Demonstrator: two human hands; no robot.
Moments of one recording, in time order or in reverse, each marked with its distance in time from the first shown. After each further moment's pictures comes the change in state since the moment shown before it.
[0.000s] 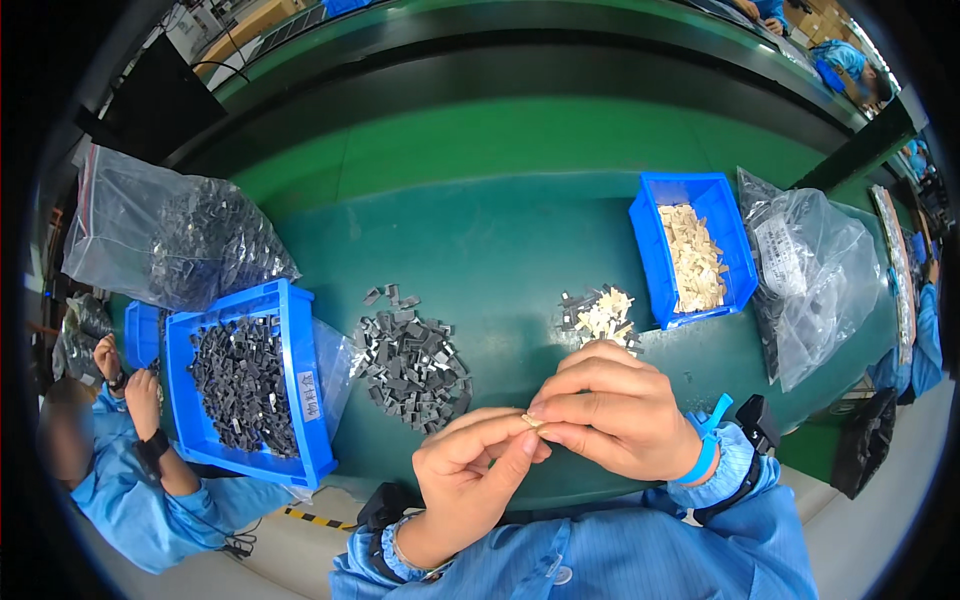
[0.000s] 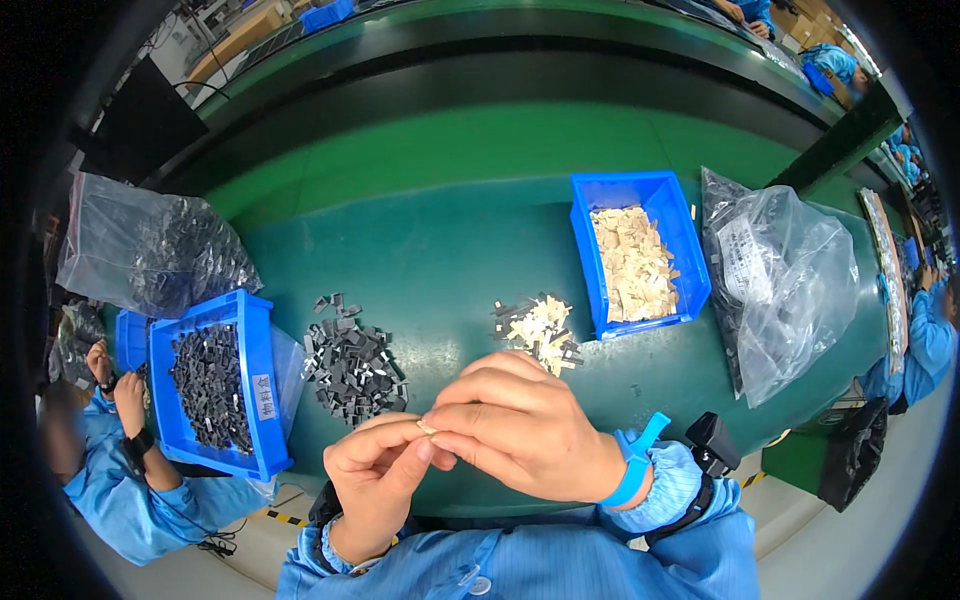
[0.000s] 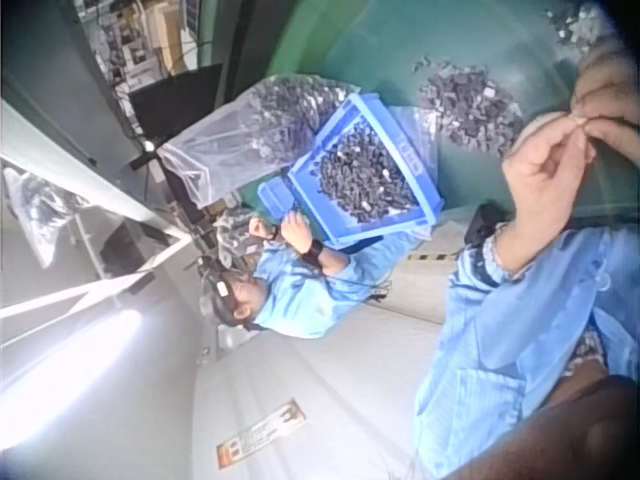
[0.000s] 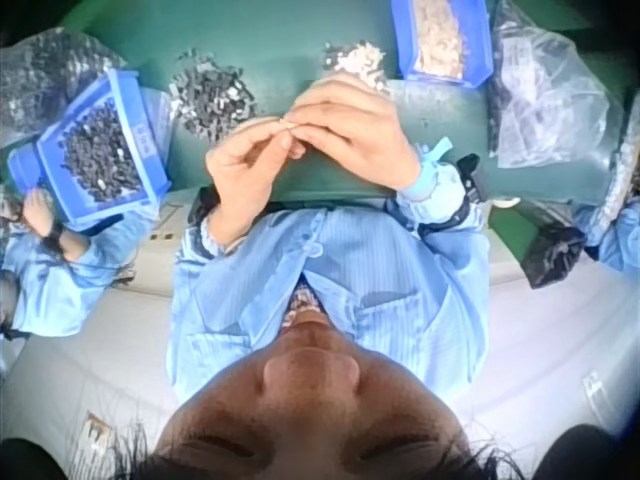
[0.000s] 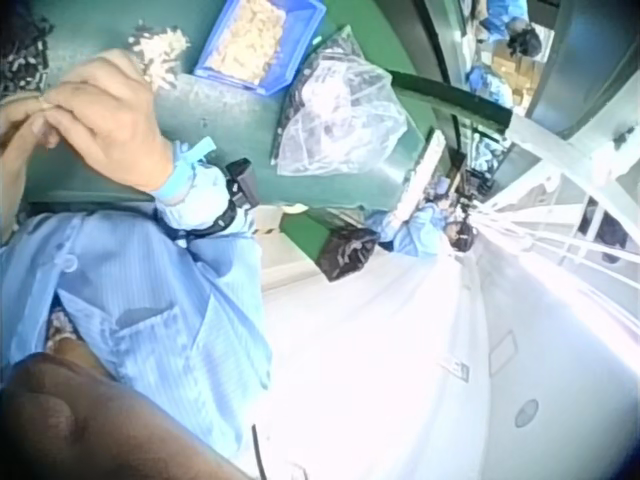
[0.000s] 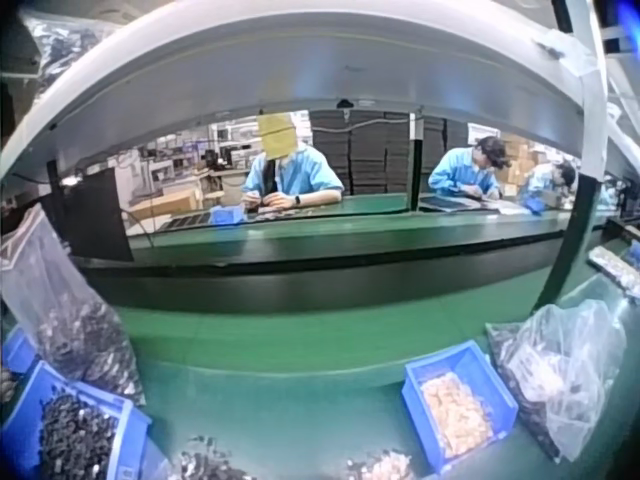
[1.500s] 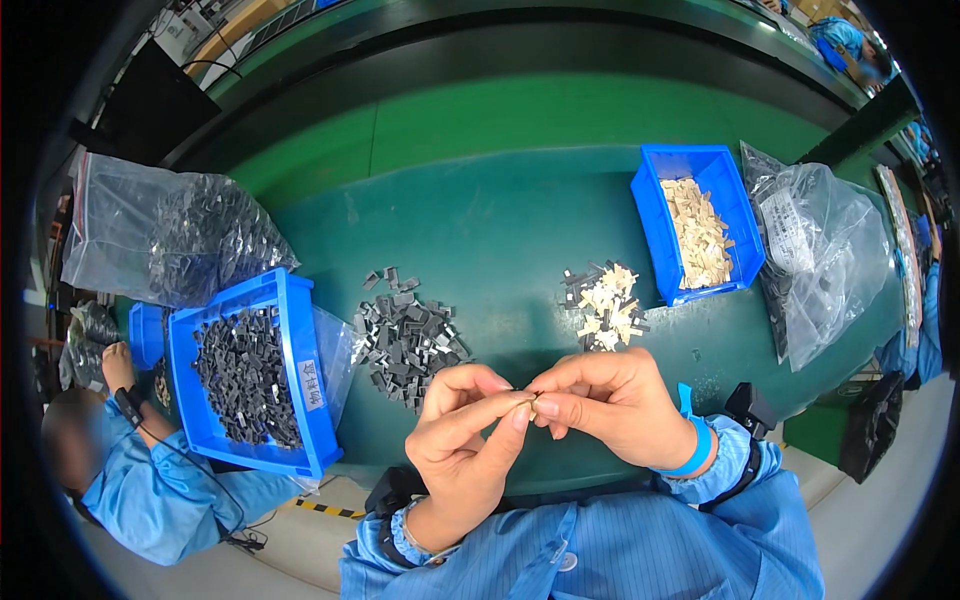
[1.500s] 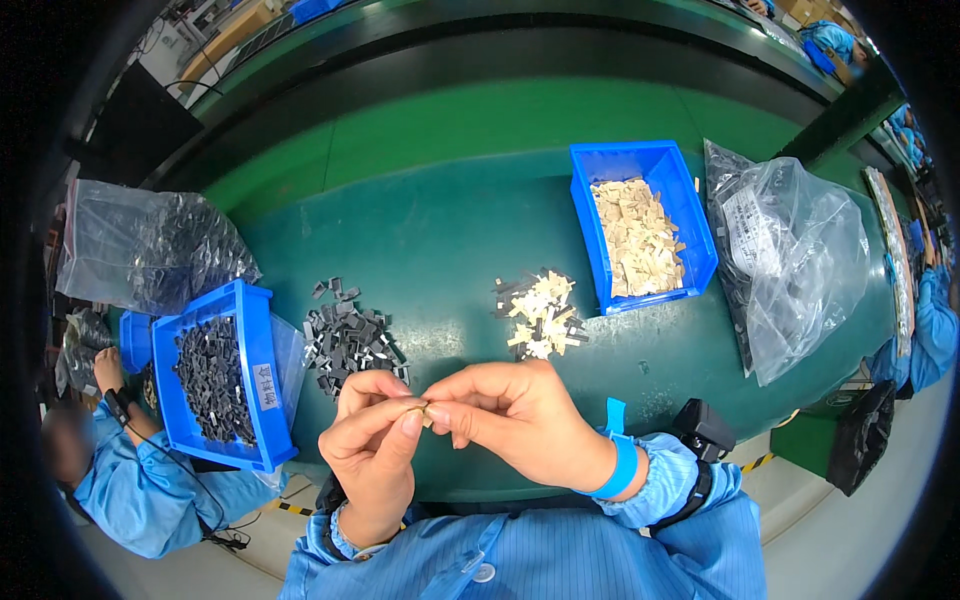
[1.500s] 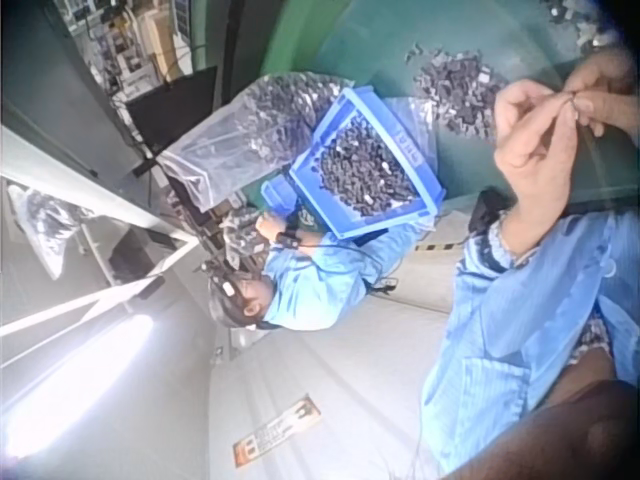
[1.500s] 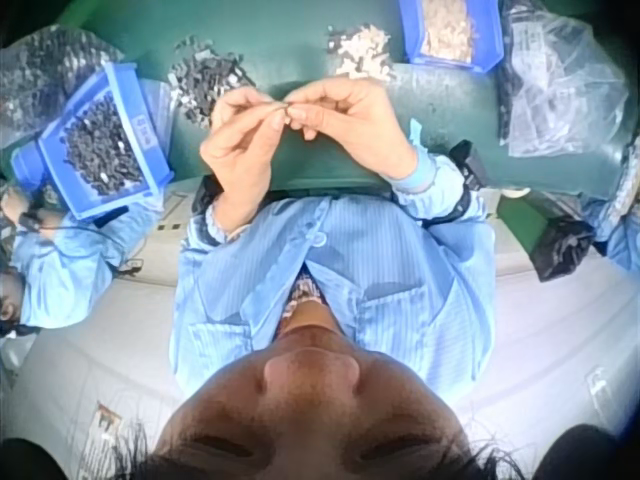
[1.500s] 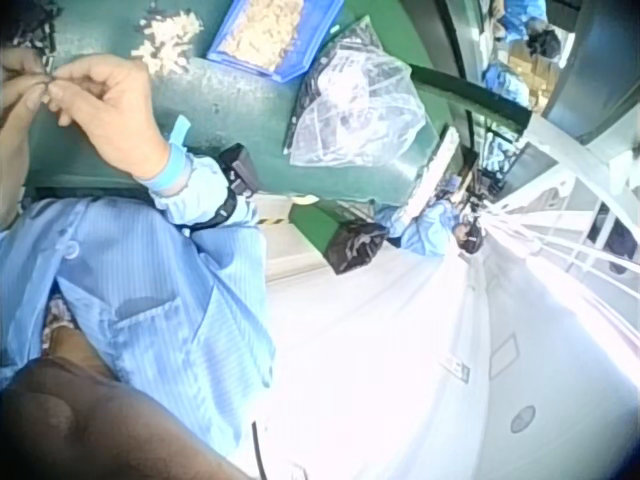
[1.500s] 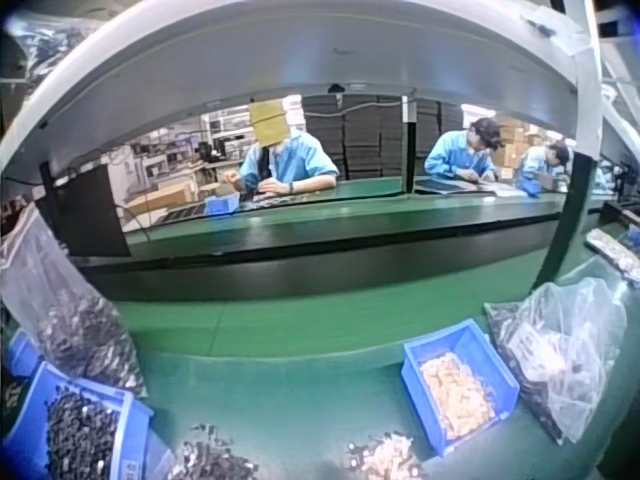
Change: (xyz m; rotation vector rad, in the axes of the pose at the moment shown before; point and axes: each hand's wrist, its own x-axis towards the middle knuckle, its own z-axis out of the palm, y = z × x) left_hand 0.003 -0.013 -0.005 0.126 0.076 0.217; right_hand -0.014 -0.012 0.015 0.911 0.057 0.774
